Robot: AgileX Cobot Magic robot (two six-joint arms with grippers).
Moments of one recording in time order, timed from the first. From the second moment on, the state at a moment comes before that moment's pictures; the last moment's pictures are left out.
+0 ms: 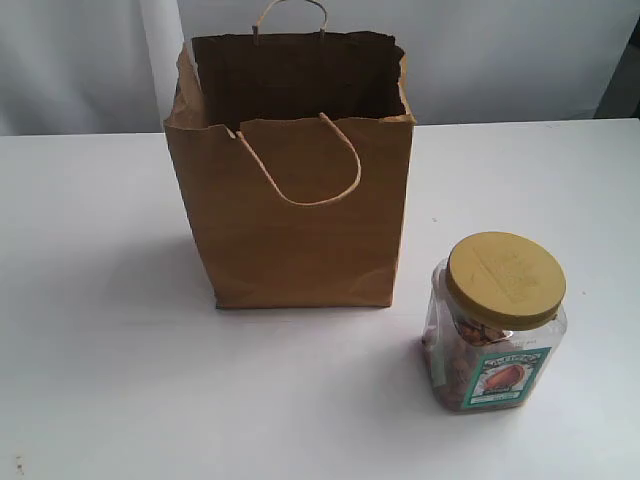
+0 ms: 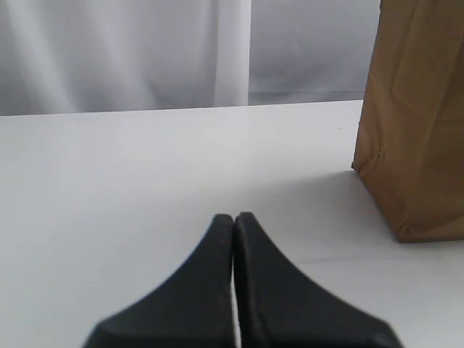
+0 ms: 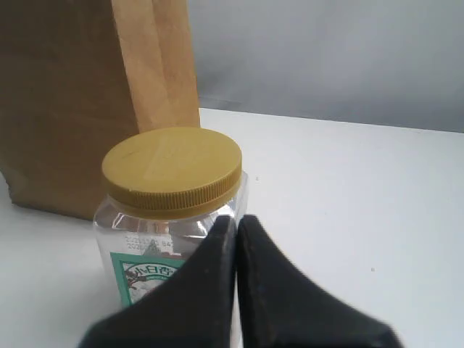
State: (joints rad) left arm 0.02 0.00 0.00 0.23 0.32 -0.23; right arm 0.04 0.00 0.00 -0.08 0.26 0.08
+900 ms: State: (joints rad) left arm 0.02 0.00 0.00 0.23 0.32 -0.23; right arm 0.04 0.00 0.00 -0.07 -0.34 0.08
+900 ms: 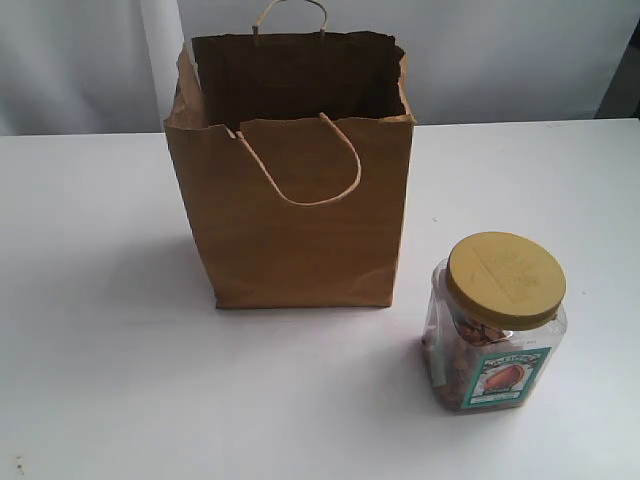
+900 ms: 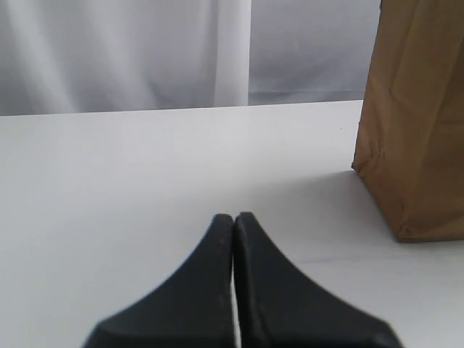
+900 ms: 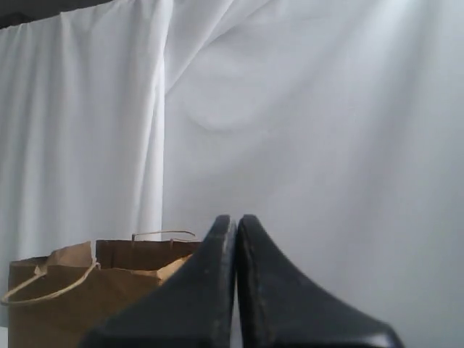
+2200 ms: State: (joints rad) left arm 0.02 0.00 0.00 0.23 0.32 -0.23; right arm 0.13 1.13 -1.39 0.06 1.21 -0.02
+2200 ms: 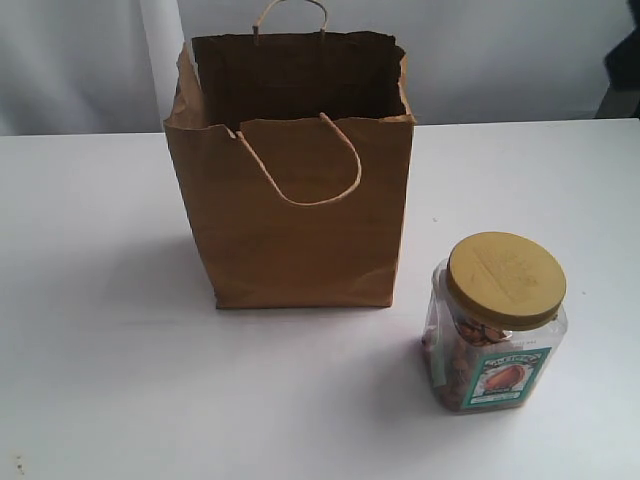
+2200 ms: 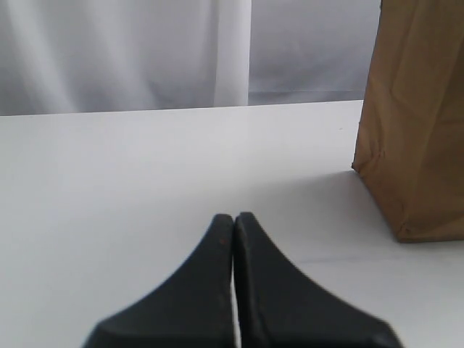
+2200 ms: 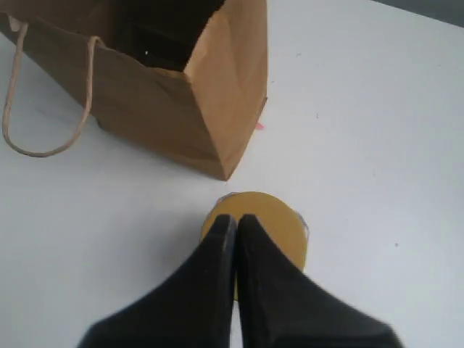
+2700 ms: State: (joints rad) left arm 0.02 0.00 0.00 0.23 0.32 -0.23; right arm 0.20 1.36 -1.31 0.10 1.22 -0.03
